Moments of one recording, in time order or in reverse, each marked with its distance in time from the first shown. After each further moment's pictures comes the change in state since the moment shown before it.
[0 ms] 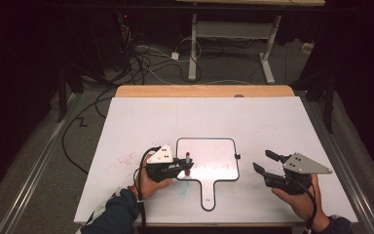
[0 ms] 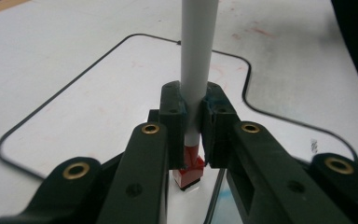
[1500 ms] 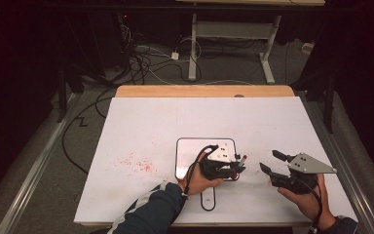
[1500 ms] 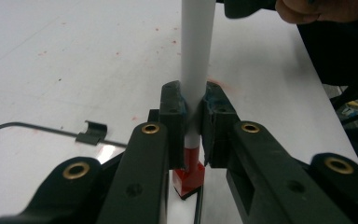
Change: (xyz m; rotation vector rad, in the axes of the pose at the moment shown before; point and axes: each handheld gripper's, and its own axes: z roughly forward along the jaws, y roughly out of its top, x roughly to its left) left arm -0.038 0.068 0.121 0.034 -0.169 0.079; right arm -0.015 -0.011 -0.005 0.037 -0.041 -0.022
